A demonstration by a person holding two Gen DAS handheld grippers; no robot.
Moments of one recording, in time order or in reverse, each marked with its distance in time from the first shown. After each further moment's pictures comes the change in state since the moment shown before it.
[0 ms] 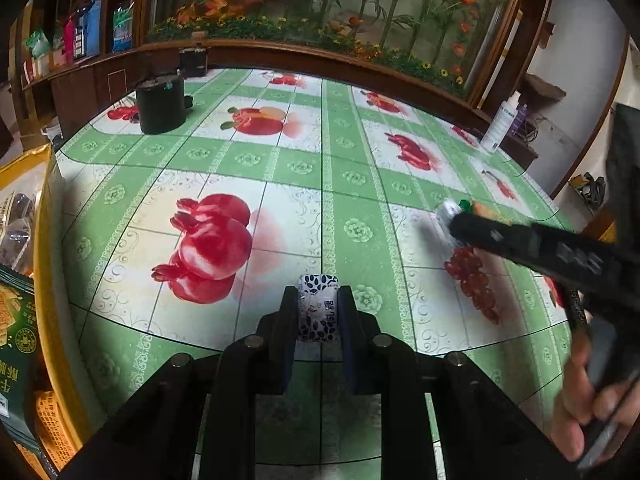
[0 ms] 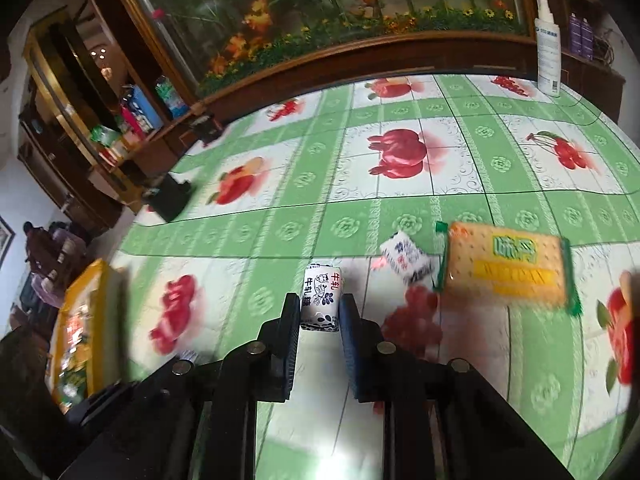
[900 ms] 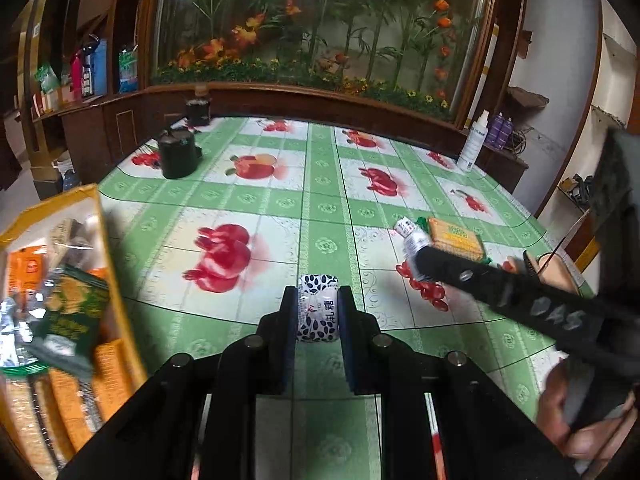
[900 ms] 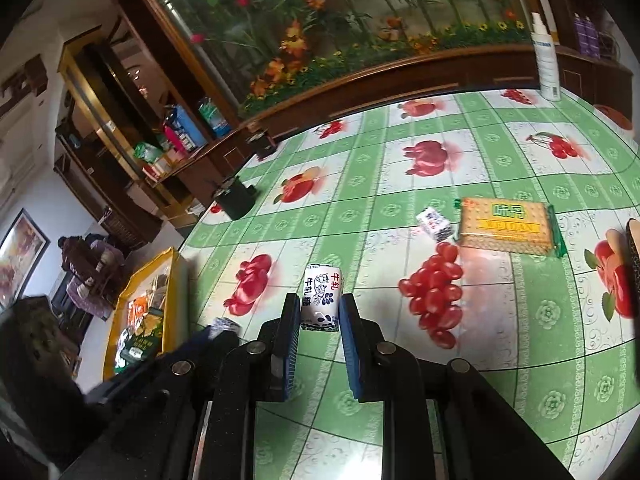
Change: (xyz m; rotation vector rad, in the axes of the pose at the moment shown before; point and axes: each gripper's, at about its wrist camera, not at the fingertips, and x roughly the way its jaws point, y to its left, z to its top) left arm -0.082 -0.027 -0.017 0.051 -0.131 0.025; right arm -0.062 0.023 -0.040 -0.005 -0.076 0.133
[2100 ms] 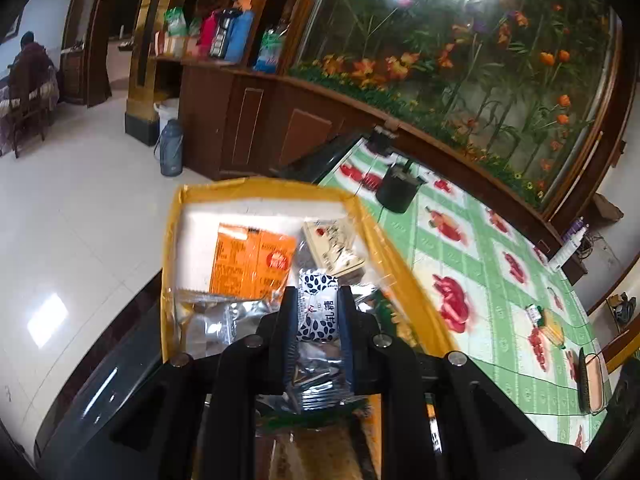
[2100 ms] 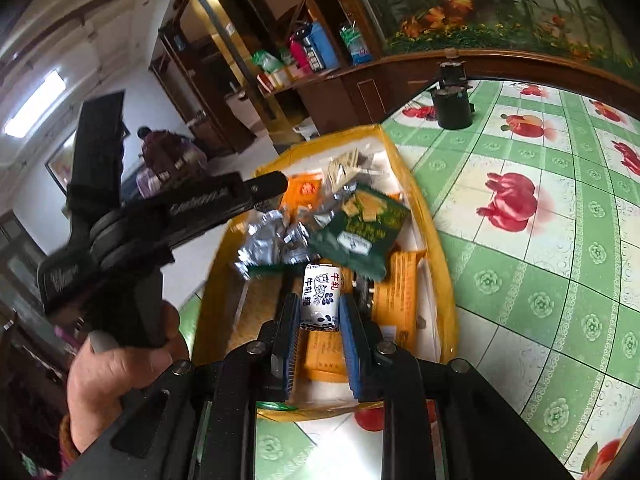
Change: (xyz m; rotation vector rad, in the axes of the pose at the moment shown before) left arm -0.065 0.223 -0.019 -0.365 -0.075 0.204; right arm 0.063 0.195 -0.103 -0.327 0.198 0.283
